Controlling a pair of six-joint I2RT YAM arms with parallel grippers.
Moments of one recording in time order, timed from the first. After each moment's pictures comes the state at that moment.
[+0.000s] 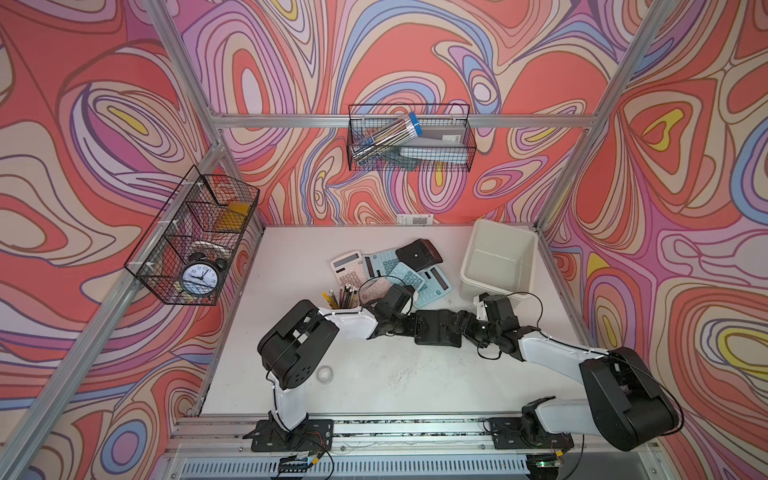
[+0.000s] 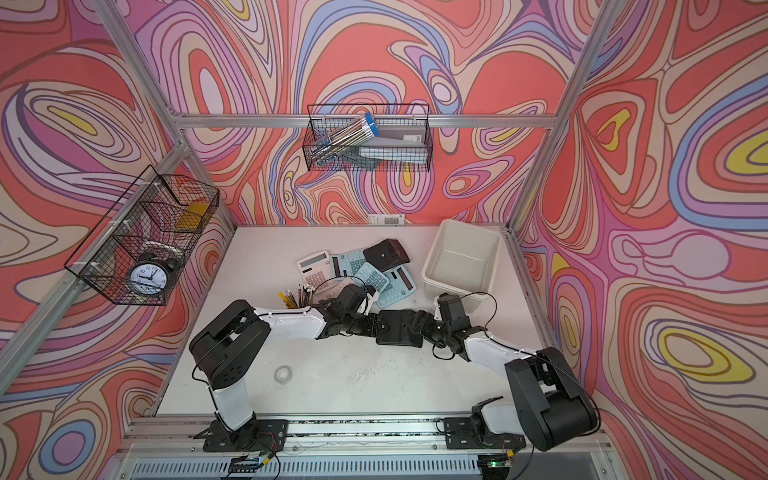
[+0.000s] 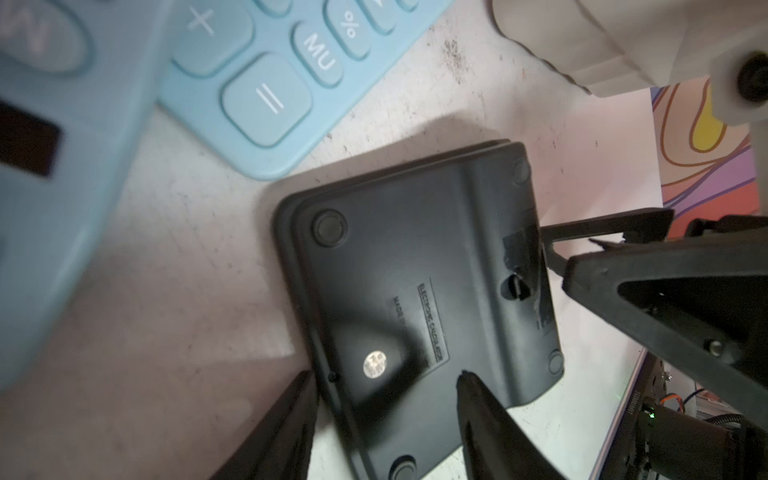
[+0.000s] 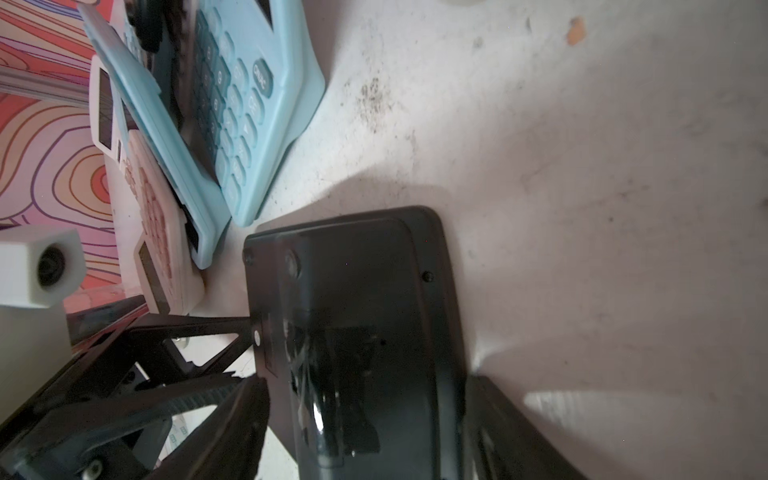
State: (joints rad) left arm -0.74 1.85 0.96 0.03 0.34 -0.60; right arm 0.31 1.35 0.46 0.04 -0.36 0.79
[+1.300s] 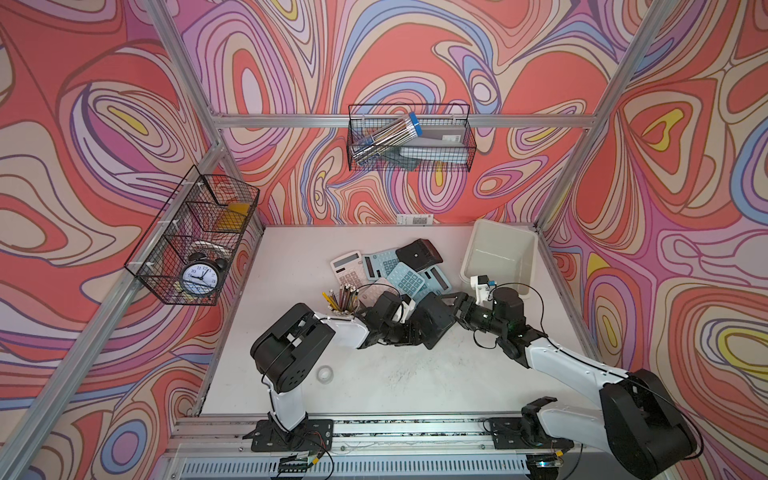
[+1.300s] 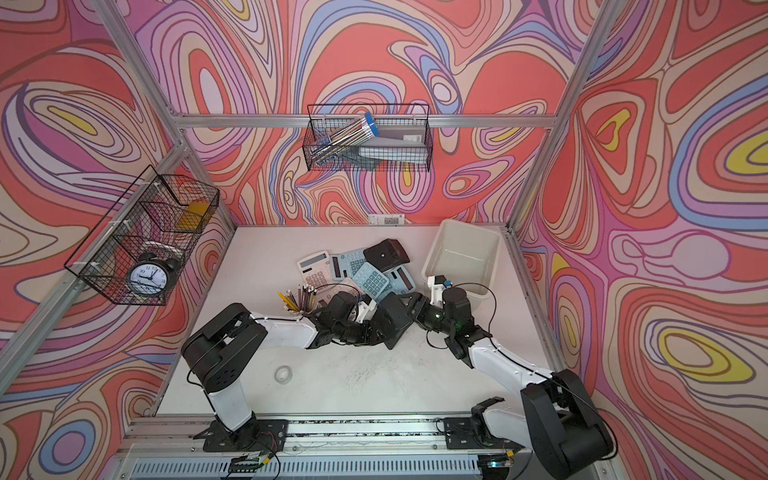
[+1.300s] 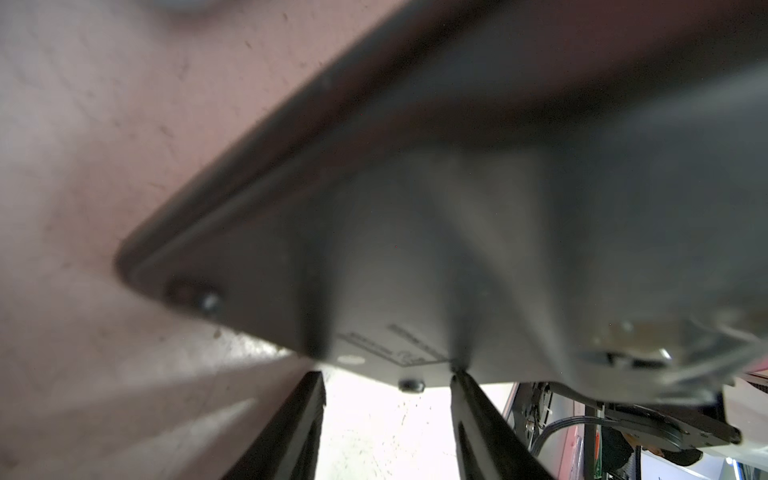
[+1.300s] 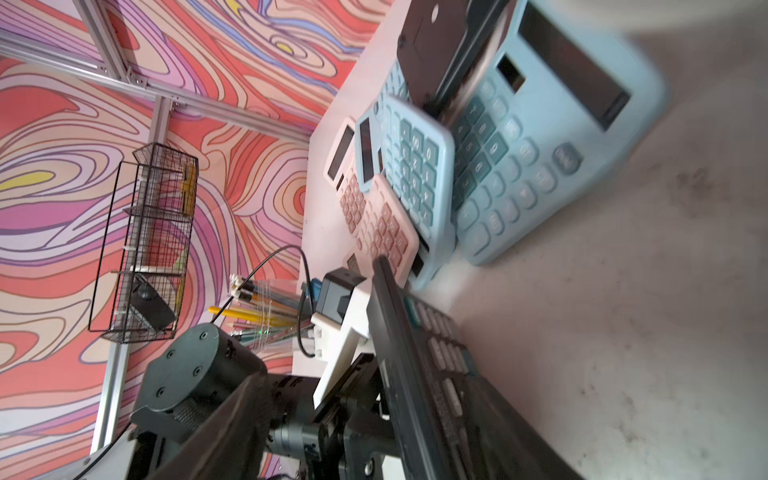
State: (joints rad) left arm -0.73 1.81 0.80 0.22 0.56 -0.72; right arm 0.37 1.22 0.46 0.34 -0.53 1.00
